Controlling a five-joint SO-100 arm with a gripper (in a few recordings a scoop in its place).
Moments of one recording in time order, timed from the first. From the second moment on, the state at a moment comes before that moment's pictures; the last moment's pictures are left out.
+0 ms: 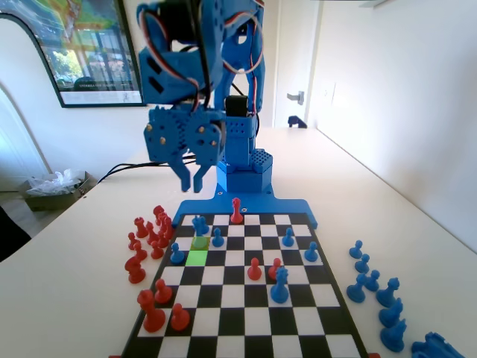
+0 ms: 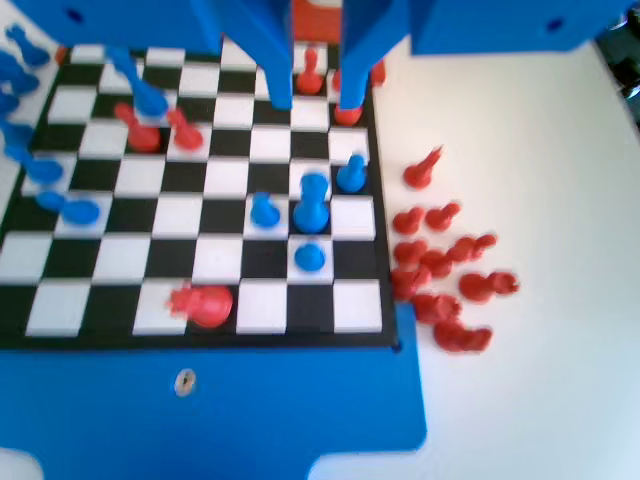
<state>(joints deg) 20.4 108.5 128.9 58.8 -110.5</state>
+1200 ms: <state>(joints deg) 21.8 99.8 128.6 56.3 -111.2</state>
